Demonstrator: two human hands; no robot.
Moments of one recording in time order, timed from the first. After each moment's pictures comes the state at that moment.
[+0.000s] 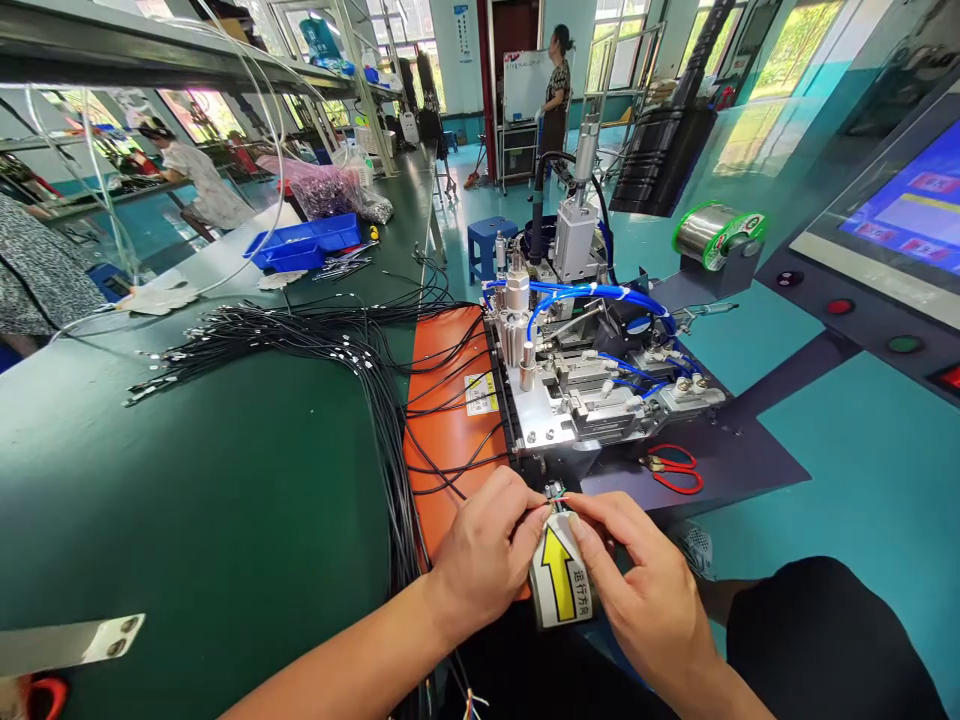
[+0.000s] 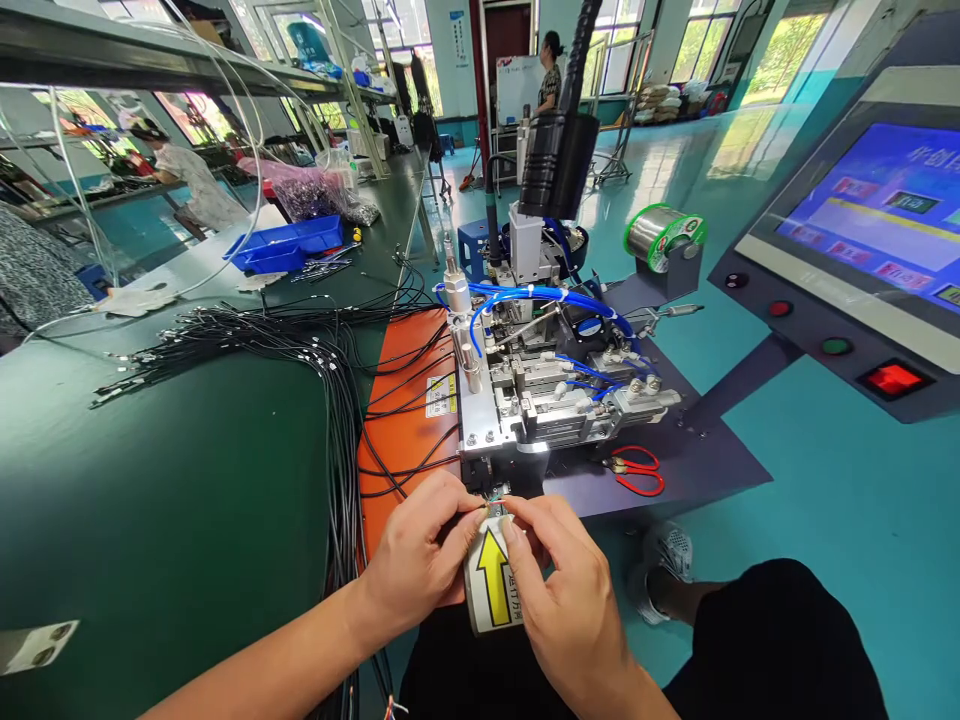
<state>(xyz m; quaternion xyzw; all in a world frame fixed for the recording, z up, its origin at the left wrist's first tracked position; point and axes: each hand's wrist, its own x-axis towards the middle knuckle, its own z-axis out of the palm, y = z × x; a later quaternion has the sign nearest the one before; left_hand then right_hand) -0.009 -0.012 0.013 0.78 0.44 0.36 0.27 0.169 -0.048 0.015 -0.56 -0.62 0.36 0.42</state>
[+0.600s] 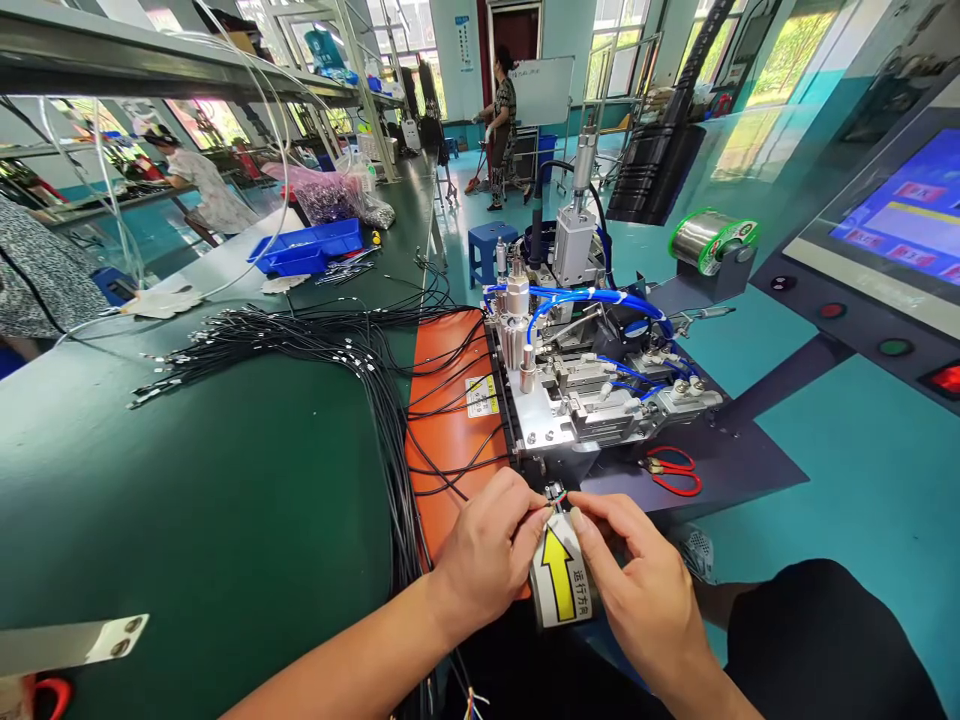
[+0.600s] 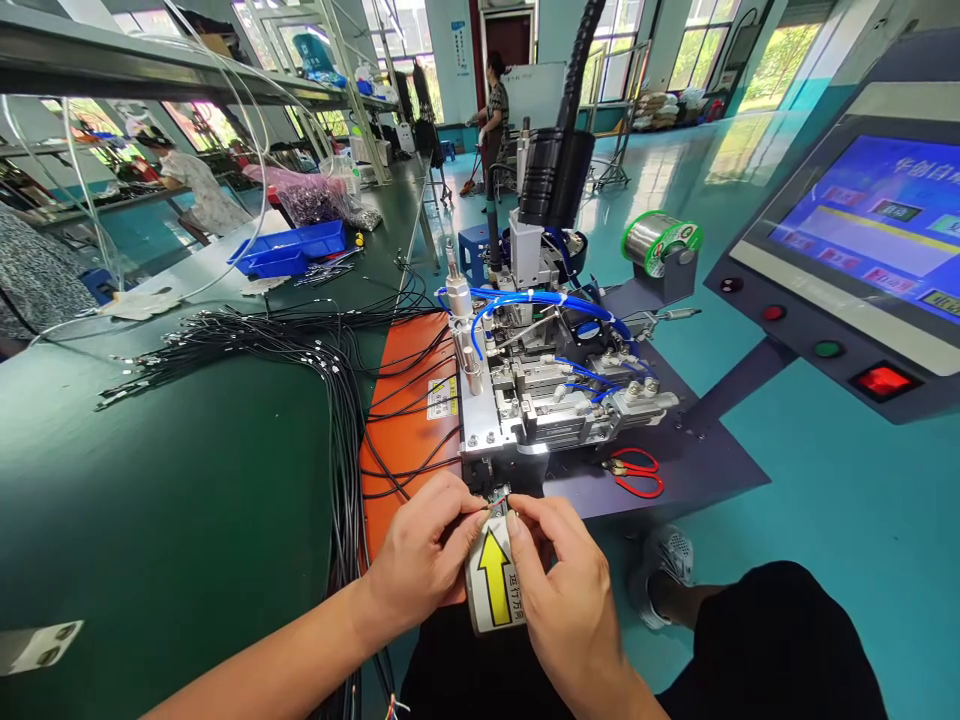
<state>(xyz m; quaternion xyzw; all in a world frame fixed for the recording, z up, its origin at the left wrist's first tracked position) -0.009 -0.011 0.012 0.78 0.43 0.35 0.26 0.163 -0.049 0.015 -0.60 -0.57 0.37 0.42</state>
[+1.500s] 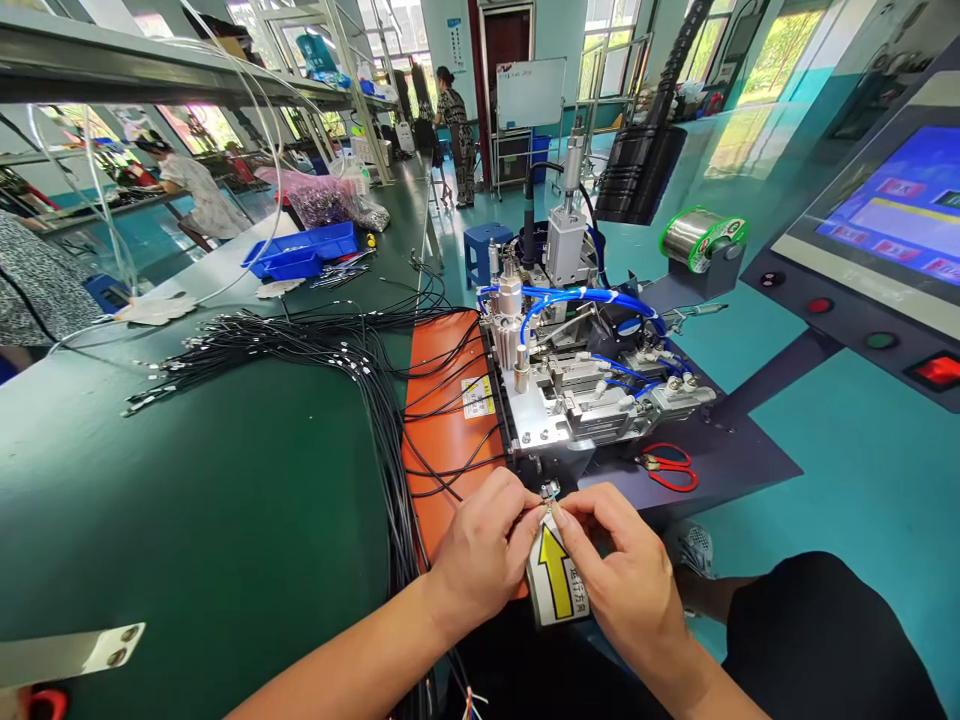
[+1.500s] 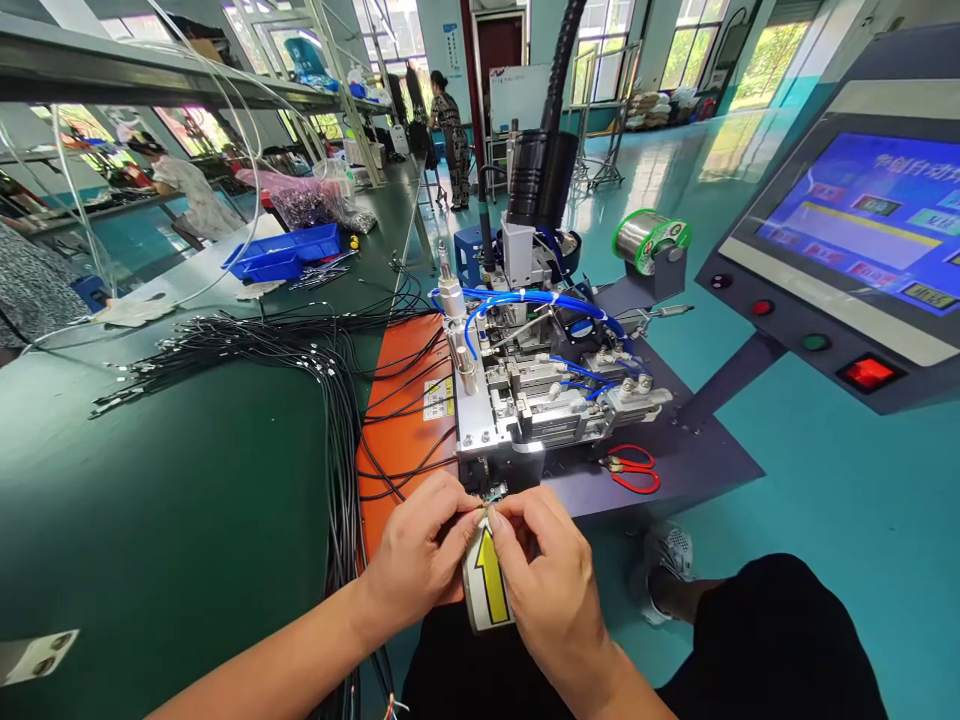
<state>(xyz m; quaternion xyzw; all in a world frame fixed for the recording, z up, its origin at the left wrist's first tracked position) -0.011 -0.011 0.009 0.79 0.44 0.35 0.25 0.155 -0.043 0.011 -0.57 -0.61 0.33 0.44</state>
